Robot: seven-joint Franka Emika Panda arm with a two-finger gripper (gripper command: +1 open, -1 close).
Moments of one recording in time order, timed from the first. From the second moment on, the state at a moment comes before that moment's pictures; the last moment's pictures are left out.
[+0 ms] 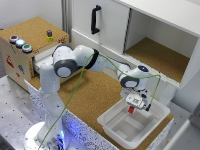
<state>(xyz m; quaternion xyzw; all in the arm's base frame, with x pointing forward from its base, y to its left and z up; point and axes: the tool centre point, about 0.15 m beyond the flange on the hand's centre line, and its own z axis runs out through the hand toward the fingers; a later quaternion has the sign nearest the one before) 0.384 -0.375 0.245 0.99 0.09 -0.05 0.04</state>
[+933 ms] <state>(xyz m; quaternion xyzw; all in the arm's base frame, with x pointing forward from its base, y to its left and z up) 0.346 -0.320 0.408 1.00 0.04 0.04 0.03</state>
